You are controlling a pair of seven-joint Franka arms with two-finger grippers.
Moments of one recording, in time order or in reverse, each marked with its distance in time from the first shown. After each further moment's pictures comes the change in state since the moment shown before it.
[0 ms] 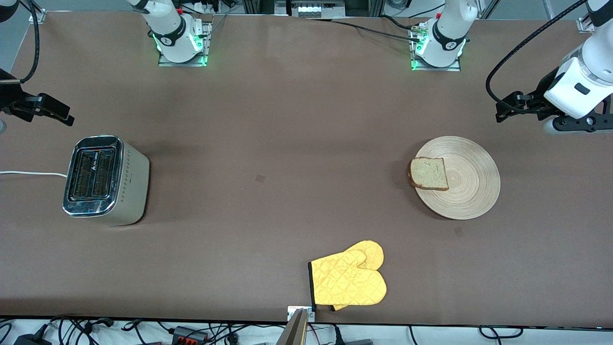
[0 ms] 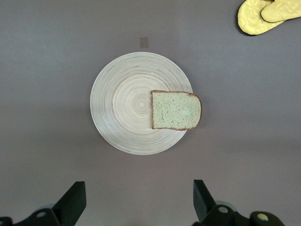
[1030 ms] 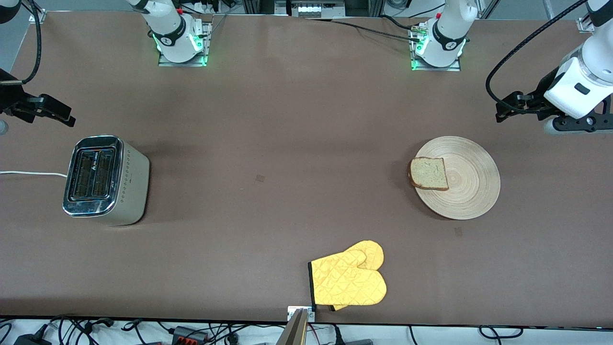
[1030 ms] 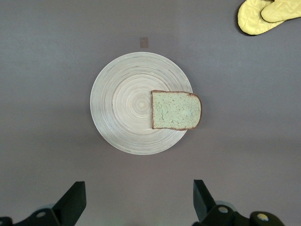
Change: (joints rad) left arm 0.000 0.000 0.000 0.000 0.000 0.000 0.000; right arm 0.001 0.002 0.004 0.000 0.000 0.006 -0.001
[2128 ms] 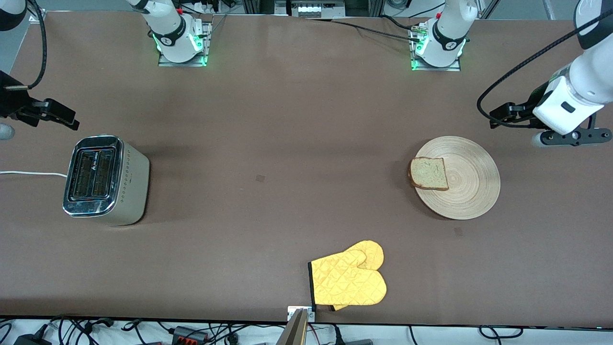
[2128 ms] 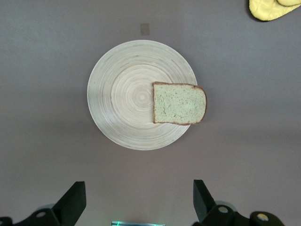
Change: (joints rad) left arm 0.007 0.061 0.000 -0.002 0.000 -0.018 0.000; right arm 0.008 0.019 0.005 -0.002 0.000 0.013 0.000
